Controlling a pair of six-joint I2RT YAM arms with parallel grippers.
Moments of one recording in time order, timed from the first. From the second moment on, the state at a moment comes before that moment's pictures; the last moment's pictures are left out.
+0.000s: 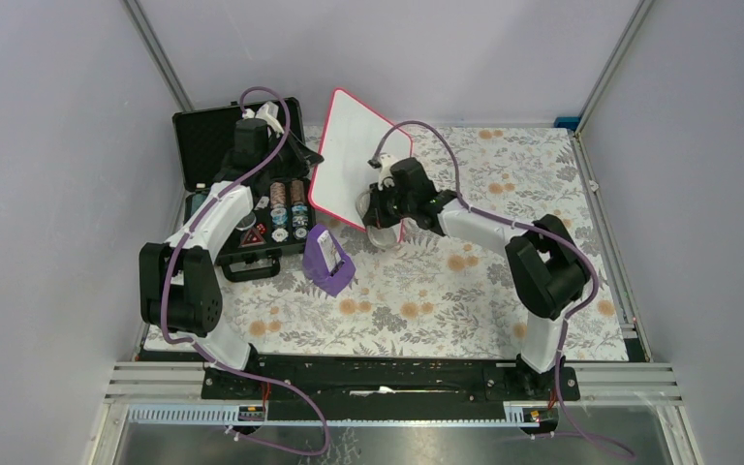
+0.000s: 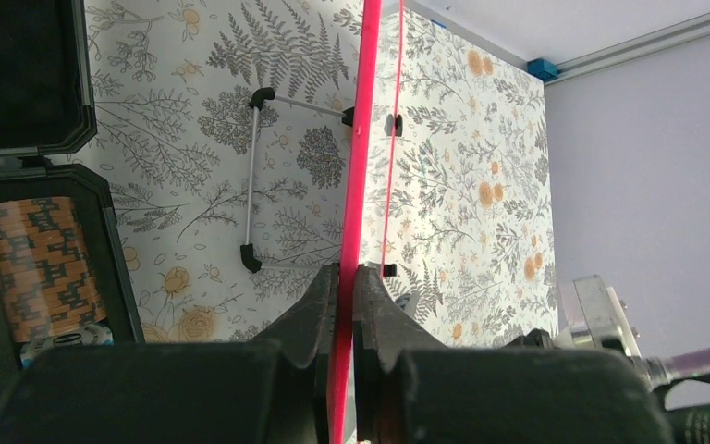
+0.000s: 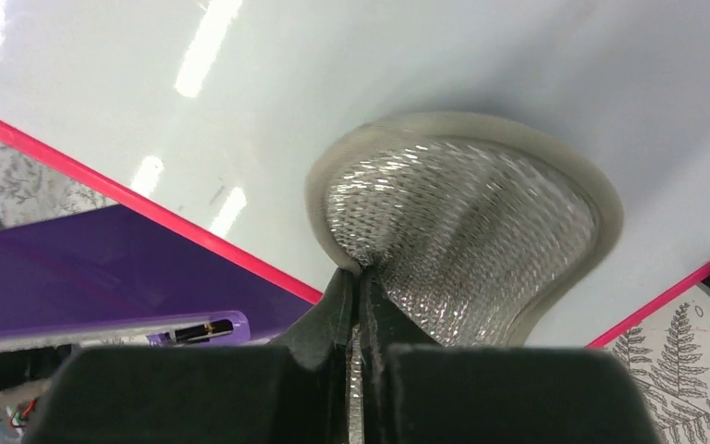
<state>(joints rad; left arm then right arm) -0.15 1.62 1.27 -0.10 0.38 -0.67 0.65 1.86 1.25 -0.02 -0.32 0.33</state>
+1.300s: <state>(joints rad) -0.13 1.69 1.30 -0.05 0.47 -0.71 0.48 1.76 1.08 0.04 -0.24 0.48</state>
